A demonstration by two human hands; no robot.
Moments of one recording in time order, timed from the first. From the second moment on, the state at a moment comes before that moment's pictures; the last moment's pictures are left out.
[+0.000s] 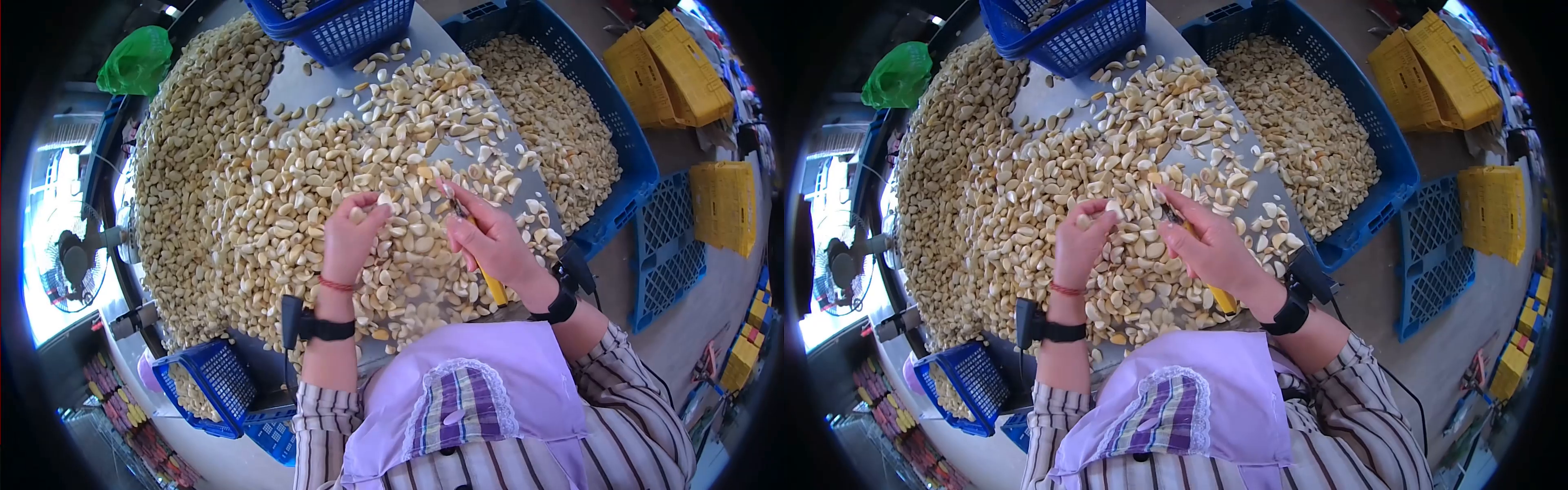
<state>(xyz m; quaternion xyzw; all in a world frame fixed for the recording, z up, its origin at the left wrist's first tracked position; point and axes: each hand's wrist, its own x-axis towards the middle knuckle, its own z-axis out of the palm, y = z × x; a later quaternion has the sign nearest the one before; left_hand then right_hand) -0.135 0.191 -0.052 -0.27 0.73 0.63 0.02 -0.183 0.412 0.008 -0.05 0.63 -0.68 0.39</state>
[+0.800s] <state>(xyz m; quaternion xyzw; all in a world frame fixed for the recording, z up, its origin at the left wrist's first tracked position) -0.121 0.181 -0.005 -0.22 0.75 0.63 -0.01 -0.180 0.401 0.013 -0.02 0.56 -0.70 0.45</state>
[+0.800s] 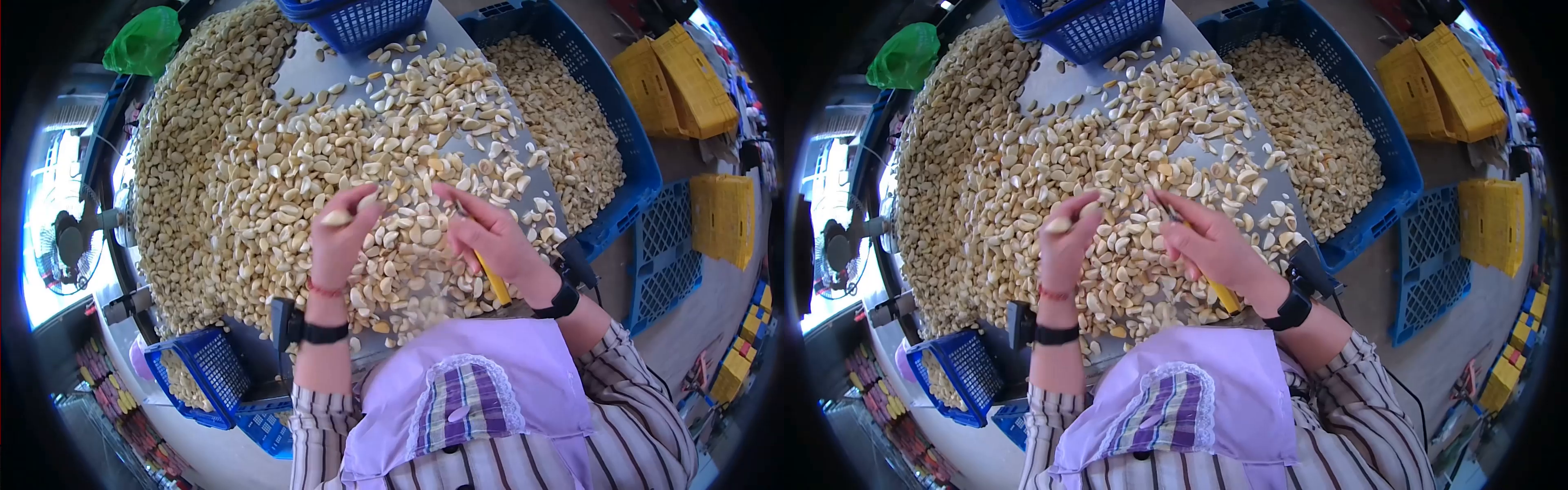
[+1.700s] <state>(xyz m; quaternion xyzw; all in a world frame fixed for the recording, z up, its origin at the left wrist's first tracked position) -0.078 0.221 -0.001 -0.17 0.53 0.82 -0.08 -0.160 0.392 0.043 -0.27 0.73 -0.49 0.41</state>
